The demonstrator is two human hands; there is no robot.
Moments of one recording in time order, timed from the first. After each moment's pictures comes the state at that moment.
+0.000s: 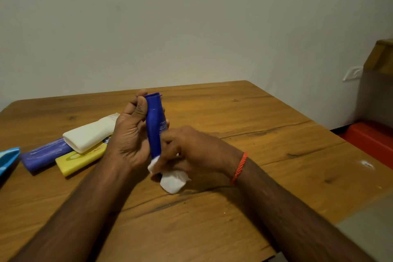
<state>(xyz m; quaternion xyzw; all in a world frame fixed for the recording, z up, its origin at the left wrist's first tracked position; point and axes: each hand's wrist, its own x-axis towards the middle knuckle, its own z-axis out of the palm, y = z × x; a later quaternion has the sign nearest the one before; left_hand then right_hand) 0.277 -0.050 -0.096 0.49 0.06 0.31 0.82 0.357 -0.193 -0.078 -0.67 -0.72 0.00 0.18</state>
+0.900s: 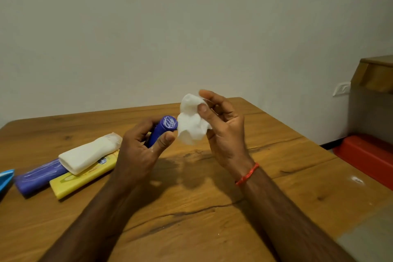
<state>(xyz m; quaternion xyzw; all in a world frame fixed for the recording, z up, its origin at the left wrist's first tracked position) 0.274 -0.064 -0.084 0.79 -0.03 0.40 0.46 0.388 -0.207 -0.059 -0.40 -0.35 0.08 0.85</state>
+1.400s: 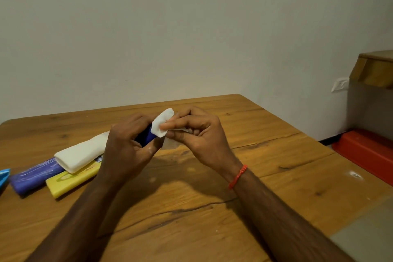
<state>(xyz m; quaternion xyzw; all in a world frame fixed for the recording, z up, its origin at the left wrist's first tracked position) 0.270 -0.044 -0.081 0.86 -0.06 0.45 0.23 0.379 -0.199 -0.072 -0.54 -0.55 -0.05 0.63</state>
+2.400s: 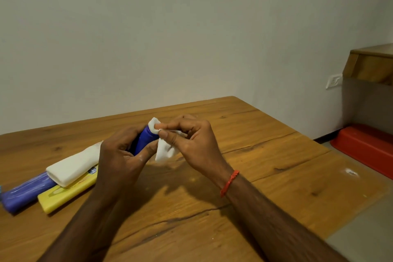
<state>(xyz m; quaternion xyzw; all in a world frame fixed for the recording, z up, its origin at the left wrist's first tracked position) 0.270 -0.053 -0.084 0.83 -0.03 0.46 0.32 0.378 -0.196 -0.074 -0.60 -0.46 -0.01 0.66</state>
